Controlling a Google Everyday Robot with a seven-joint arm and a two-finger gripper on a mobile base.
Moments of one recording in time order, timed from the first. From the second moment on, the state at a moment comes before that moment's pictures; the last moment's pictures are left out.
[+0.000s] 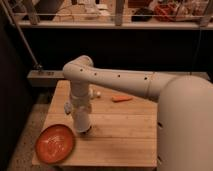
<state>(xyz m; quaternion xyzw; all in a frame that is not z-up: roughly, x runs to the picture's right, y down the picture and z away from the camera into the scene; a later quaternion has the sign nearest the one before) -0.114 0.124 0.712 -0.19 -0.38 -0.75 0.50</state>
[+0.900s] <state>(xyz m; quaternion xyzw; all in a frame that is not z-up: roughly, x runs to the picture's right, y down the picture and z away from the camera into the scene) -0.111 0.135 0.719 -0.19 -0.39 -0.75 0.51</state>
